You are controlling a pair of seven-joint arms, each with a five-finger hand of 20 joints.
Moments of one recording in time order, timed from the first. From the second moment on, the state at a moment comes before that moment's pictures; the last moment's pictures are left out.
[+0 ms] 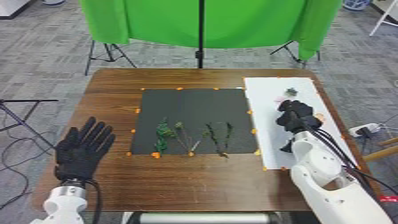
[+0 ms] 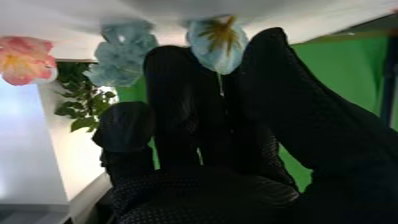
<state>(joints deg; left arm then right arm) 125.4 -64.4 -94.9 -117.4 10.9 8.3 15.5 -90.5 -57.8 72.5 -97.4 -145.0 1.6 26.8</state>
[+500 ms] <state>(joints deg) 123.2 -62.7 -94.3 -116.6 11.0 7.7 15.1 -88.3 -56.4 67.6 -95.7 -148.4 7.0 25.8</state>
